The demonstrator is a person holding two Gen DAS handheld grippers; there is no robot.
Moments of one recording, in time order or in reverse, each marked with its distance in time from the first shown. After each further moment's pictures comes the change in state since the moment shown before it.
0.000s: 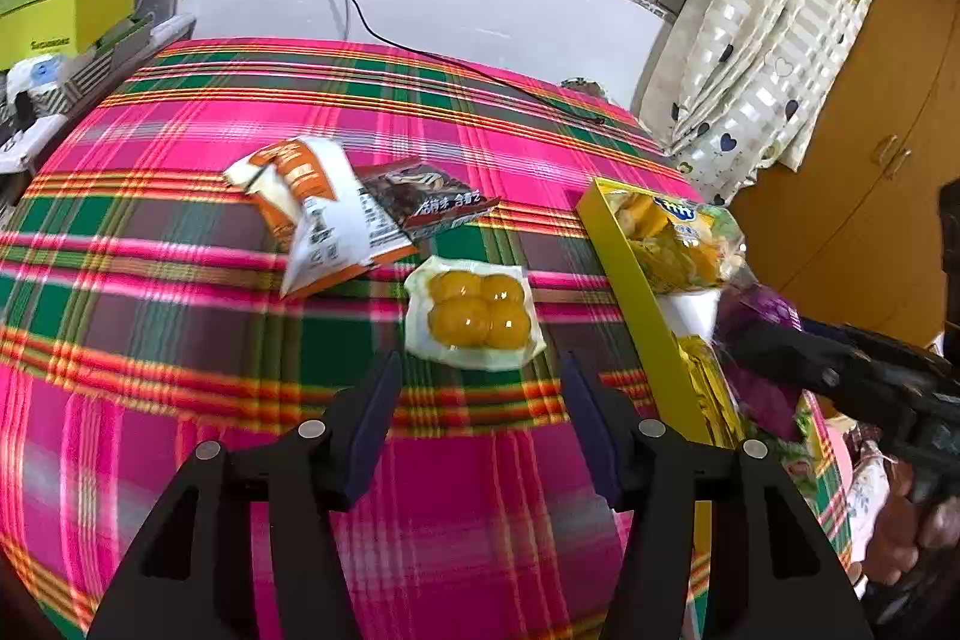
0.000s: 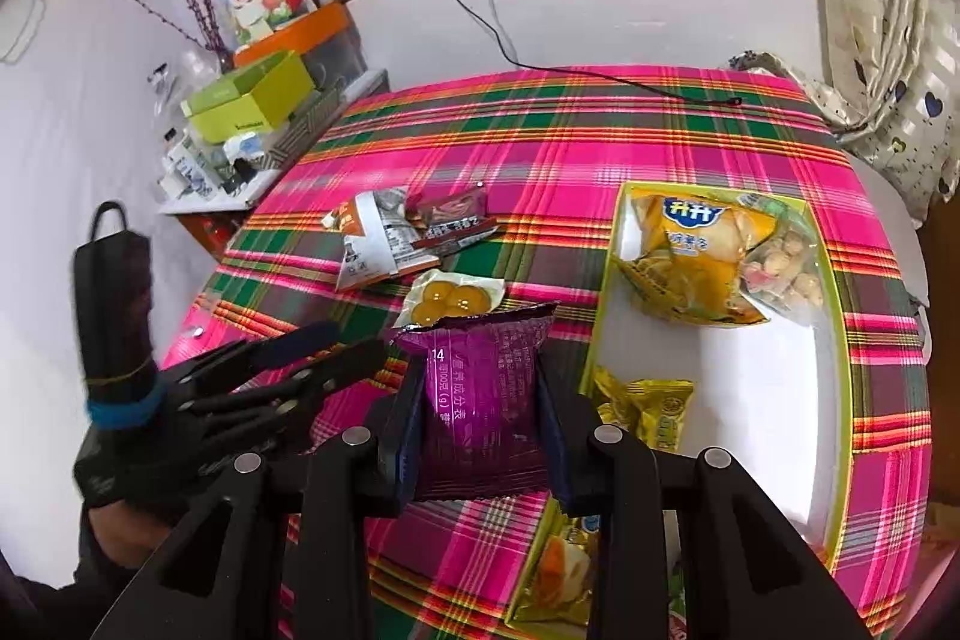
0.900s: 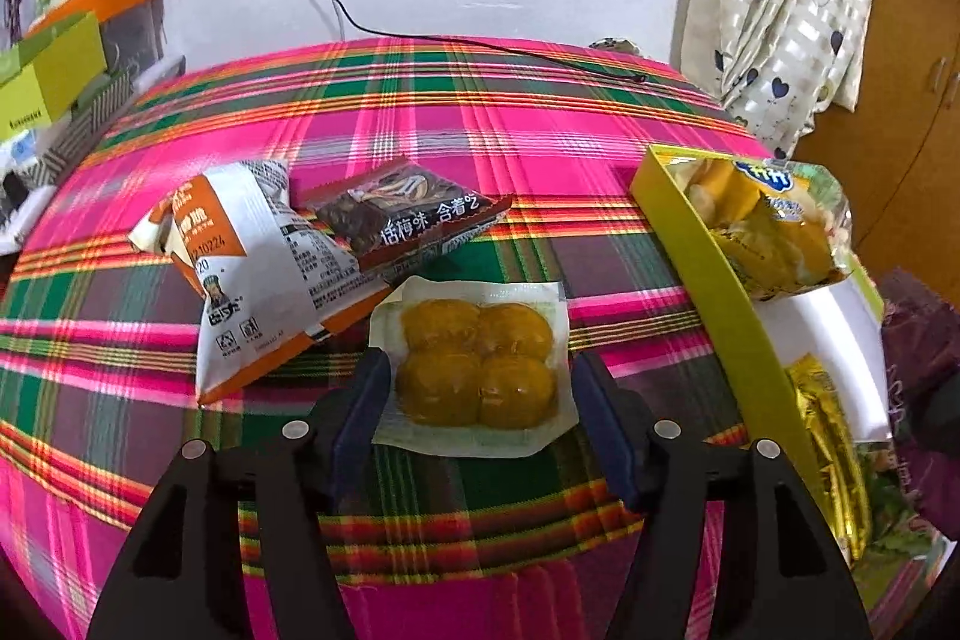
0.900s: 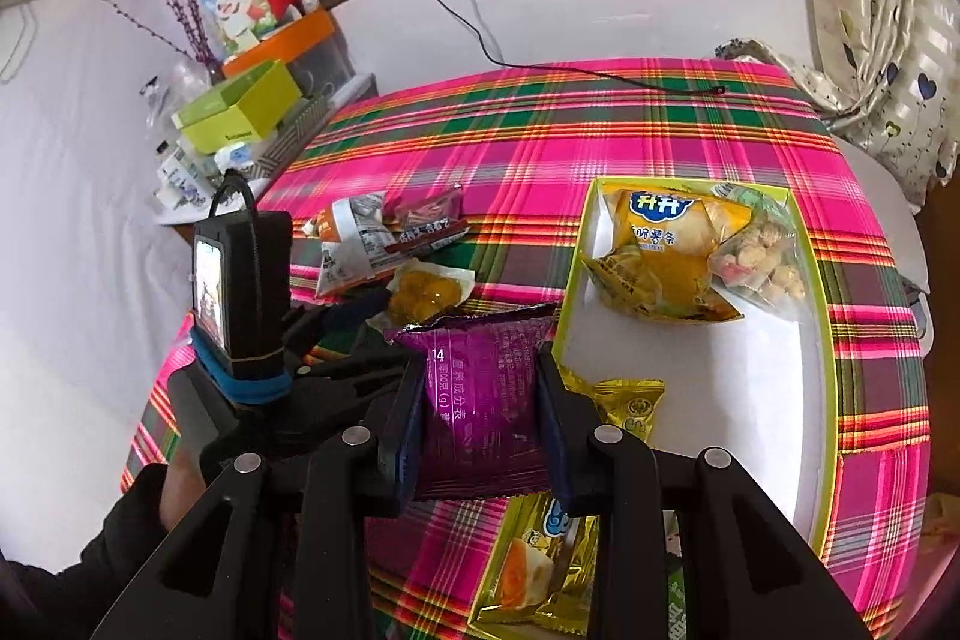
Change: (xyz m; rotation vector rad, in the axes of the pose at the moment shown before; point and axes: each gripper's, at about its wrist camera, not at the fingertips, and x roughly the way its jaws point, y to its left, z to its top) left arm 0.072 -0.024 0.016 0.135 0.022 0.187; right arm 0.001 -0.018 0.003 0.030 0.003 0.007
